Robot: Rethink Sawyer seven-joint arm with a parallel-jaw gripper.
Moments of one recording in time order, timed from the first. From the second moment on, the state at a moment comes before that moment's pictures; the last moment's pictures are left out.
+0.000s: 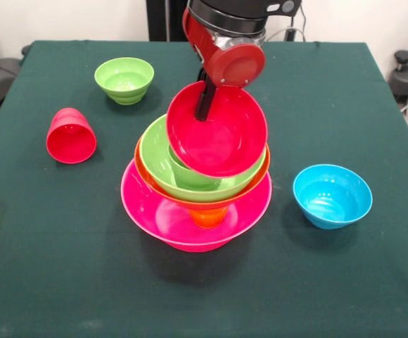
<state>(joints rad) -0.02 -0.42 -0.34 1.10 0.10 0.85 2.80</state>
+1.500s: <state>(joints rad) -0.01 -0.42 -0.34 1.10 0.11 0.85 2.80</state>
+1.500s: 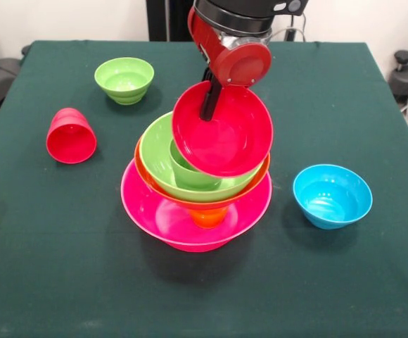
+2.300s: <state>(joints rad) -0.02 -0.47 -0.34 1.12 0.10 0.85 2.80</state>
